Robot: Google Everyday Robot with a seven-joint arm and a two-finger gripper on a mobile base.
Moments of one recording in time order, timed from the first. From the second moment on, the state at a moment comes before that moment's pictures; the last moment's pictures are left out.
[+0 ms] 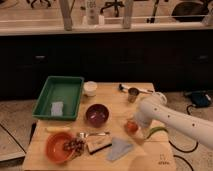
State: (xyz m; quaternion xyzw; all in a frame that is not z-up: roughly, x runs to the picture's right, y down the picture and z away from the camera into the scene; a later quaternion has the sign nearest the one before) arm 0.190 0.230 0.816 -0.28 -0.16 -0.31 0.89
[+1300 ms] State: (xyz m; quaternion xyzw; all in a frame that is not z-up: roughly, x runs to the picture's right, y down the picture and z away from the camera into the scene) arm 0.199 0.230 0.815 -0.28 -0.17 -0.32 0.89
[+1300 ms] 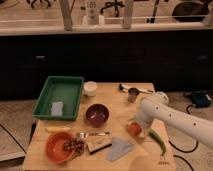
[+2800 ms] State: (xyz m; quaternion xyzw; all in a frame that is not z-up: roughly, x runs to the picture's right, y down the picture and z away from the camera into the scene) arm 0.183 0.154 0.766 -0.26 -0.16 -0.35 0.88
